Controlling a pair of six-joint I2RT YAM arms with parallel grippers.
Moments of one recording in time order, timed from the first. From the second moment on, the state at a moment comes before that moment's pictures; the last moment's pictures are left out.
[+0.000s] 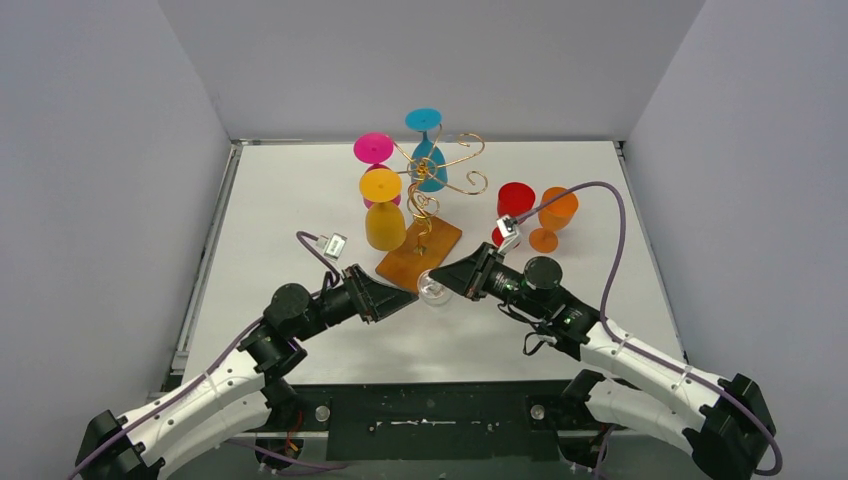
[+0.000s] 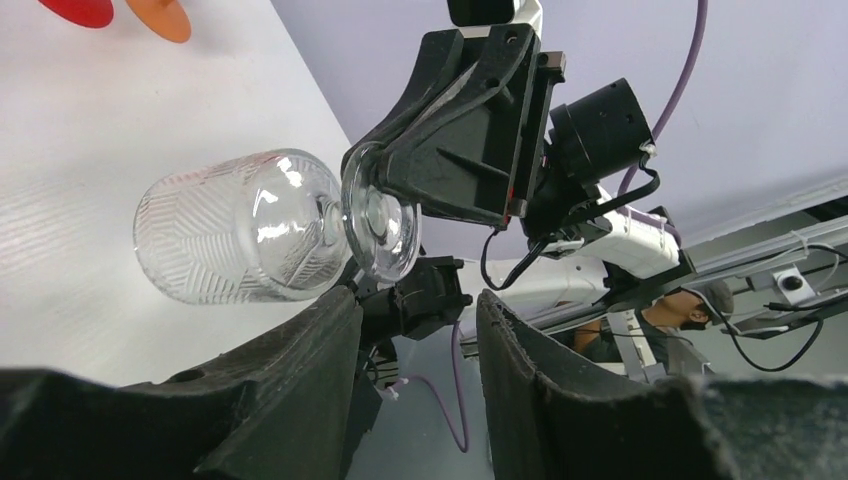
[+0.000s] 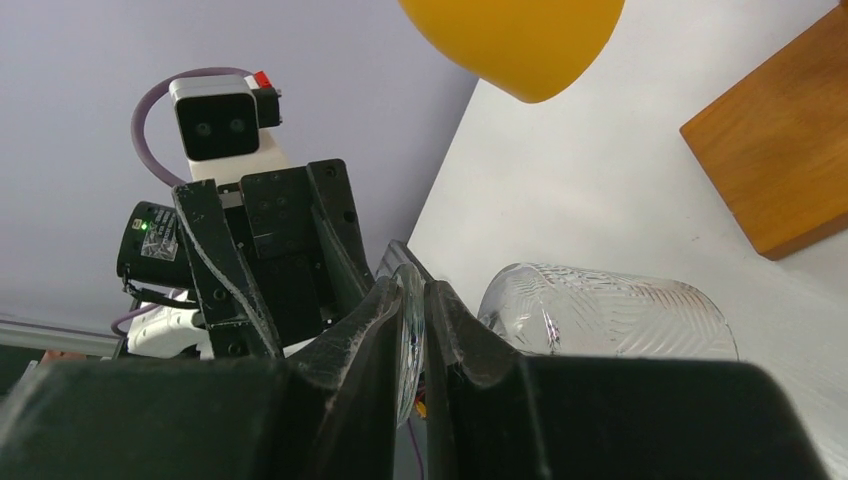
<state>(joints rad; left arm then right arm) -0.79 0.69 0.39 0.38 0.29 -1.11 0.77 0.91 0.55 0.29 -0.24 1.02</state>
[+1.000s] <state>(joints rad) -0.83 0.71 0.28 0.54 0.26 -1.19 0.86 1.03 0.54 0.49 -0.28 1.05</state>
